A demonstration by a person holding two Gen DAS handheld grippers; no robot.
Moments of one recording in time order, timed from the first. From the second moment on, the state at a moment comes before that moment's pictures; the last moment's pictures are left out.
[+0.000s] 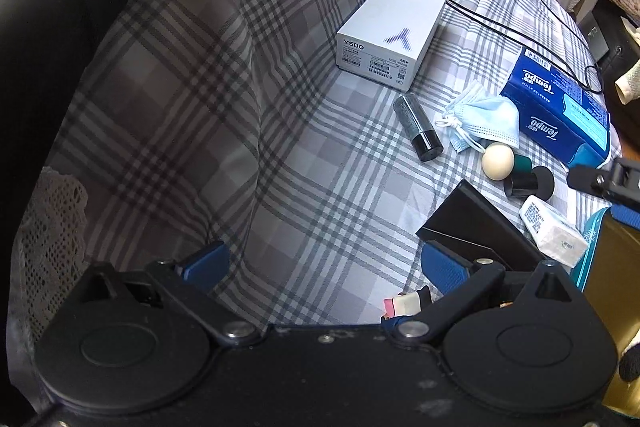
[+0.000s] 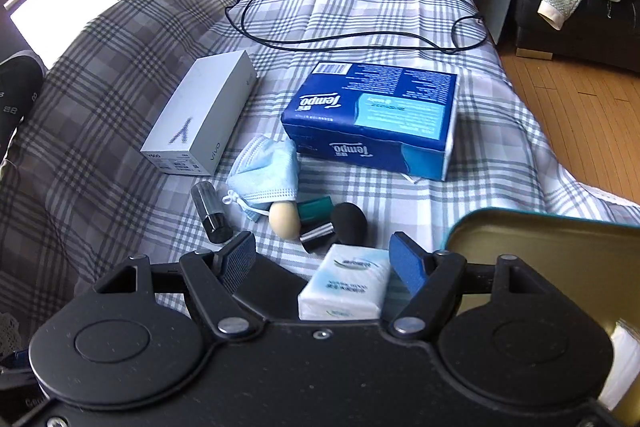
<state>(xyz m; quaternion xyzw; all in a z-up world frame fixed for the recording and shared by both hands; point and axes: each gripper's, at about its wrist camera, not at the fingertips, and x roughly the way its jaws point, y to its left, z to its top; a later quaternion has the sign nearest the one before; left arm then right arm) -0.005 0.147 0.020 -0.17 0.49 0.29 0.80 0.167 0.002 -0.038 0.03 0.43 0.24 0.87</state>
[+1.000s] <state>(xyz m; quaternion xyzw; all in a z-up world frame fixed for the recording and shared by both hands) 0.004 0.149 -0.022 -0.19 0.55 0.29 0.76 0.229 0.122 -0.074 -0.10 0.43 0.26 0.86</state>
